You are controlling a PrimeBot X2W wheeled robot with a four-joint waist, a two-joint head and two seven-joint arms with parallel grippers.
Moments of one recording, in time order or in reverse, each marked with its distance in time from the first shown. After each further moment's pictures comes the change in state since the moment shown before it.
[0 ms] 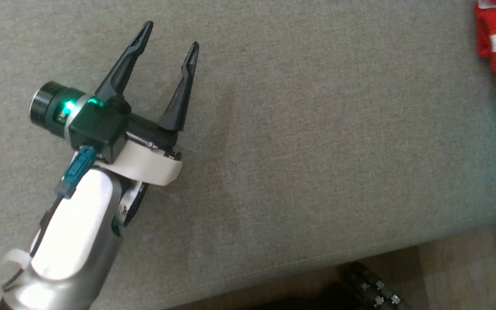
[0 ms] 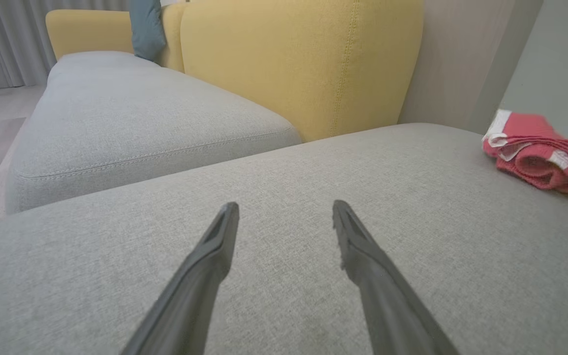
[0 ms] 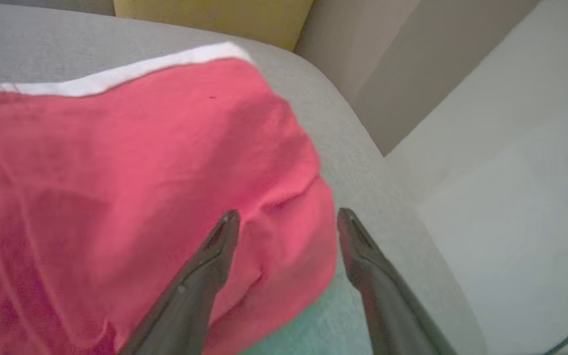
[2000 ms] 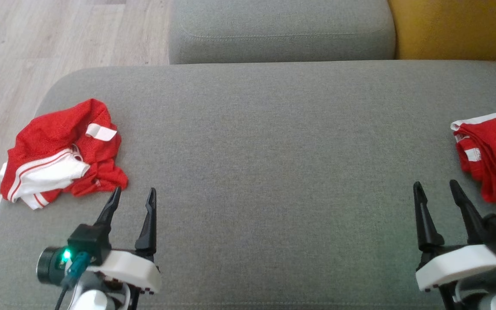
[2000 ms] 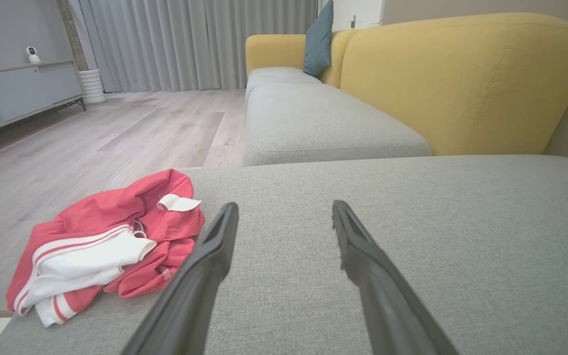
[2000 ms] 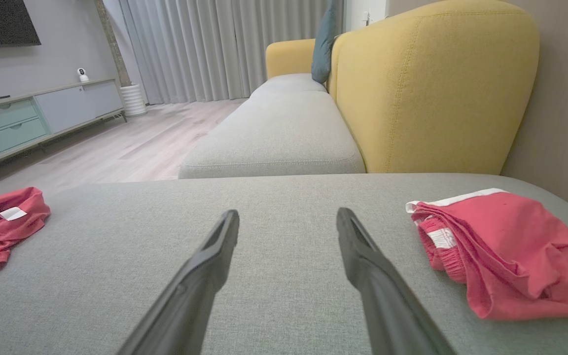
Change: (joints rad) left arm 0.481 -0.010 0.081 0.114 -0.132 0.152 -0.014; right arm 0.623 0.238 0.315 -0.332 0.128 0.000 -0.205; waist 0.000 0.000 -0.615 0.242
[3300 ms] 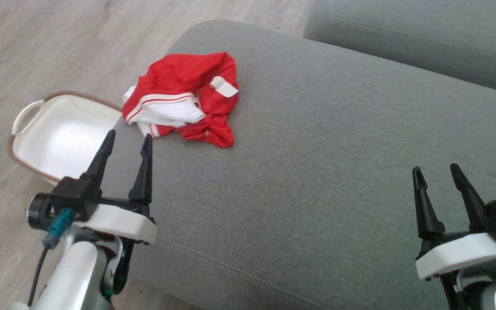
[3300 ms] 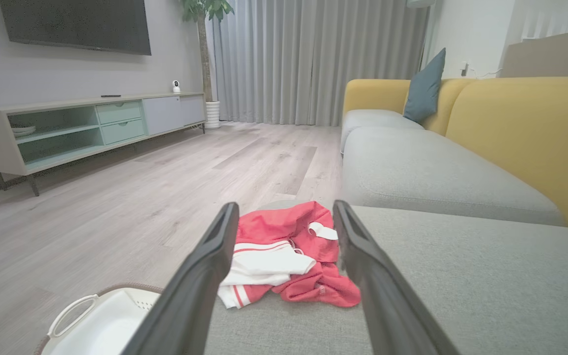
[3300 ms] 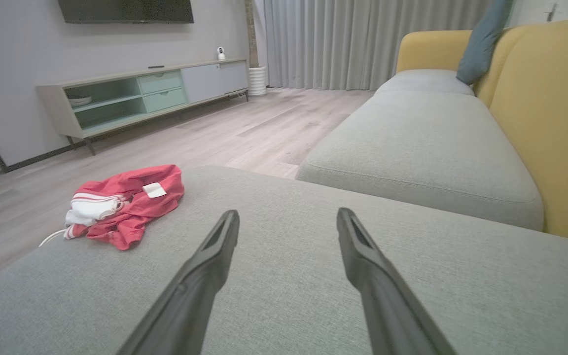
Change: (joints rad) left arm -0.172 -0.029 0.056 0.025 0.016 -0.107 -0.016; right arm -0.026 0.000 0.010 -0.070 -0.012 0.000 0.038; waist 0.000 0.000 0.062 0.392
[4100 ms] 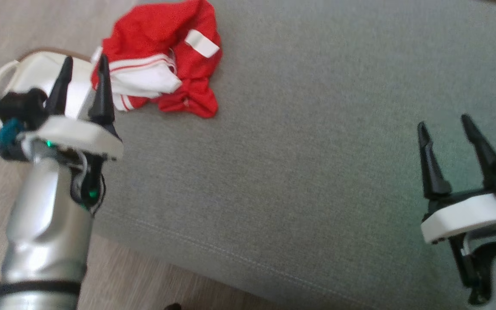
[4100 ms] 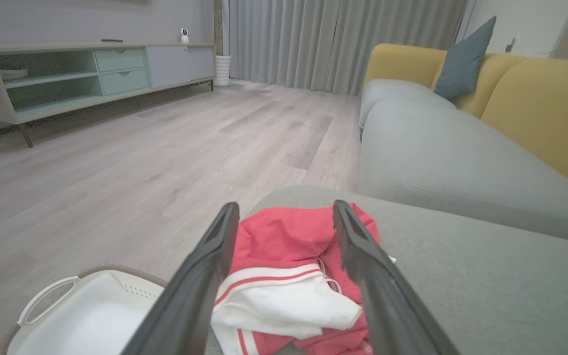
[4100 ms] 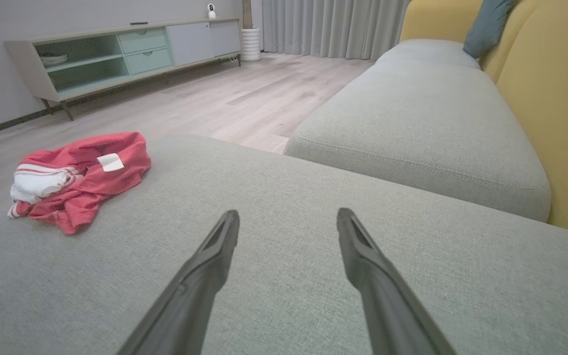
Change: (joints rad) left arm -0.362 -0.075 0.189 0.376 -0.056 -0.157 -0.007; right arm -0.121 -0.014 0.015 -0.123 -0.114 0.000 0.126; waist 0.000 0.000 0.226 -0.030
